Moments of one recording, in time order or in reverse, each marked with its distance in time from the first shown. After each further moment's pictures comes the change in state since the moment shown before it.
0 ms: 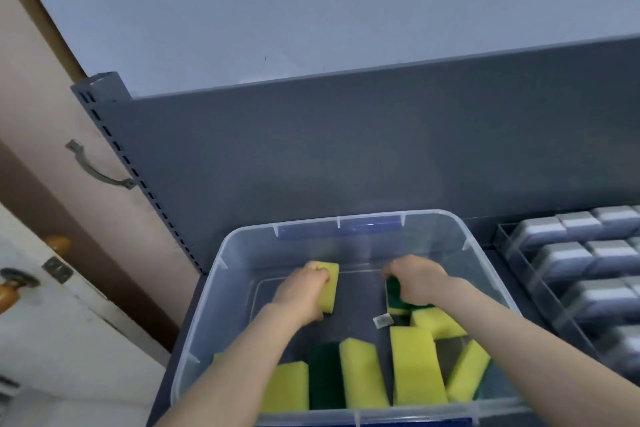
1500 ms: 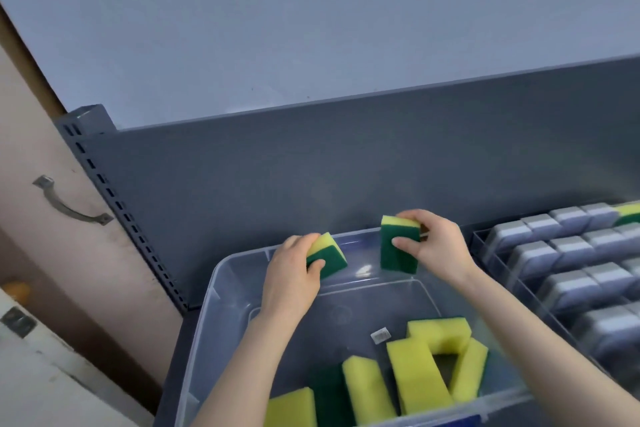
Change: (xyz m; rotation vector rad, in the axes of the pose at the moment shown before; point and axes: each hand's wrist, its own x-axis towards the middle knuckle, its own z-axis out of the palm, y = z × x) left_hand -0.024 0.011 -0.062 -0.504 0.646 0.082; right_hand -0.035 0.014 -0.039 0.767 0.842 0.112
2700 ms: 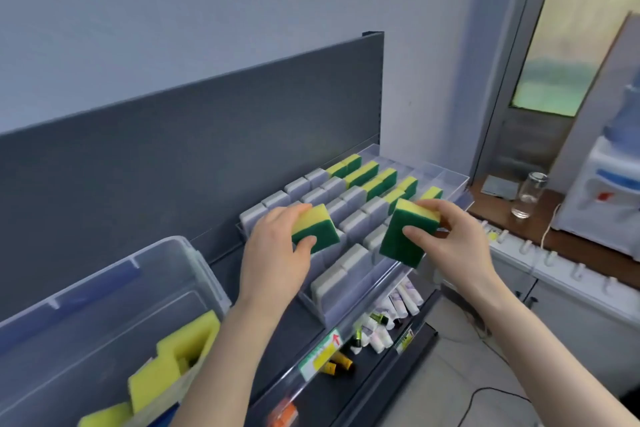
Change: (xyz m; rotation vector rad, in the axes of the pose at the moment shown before) left_hand -0.080 0.328 0.132 -0.231 -0.165 0.508; right_hand -0.226 0.135 -0.310 0.070 0.636 0.240
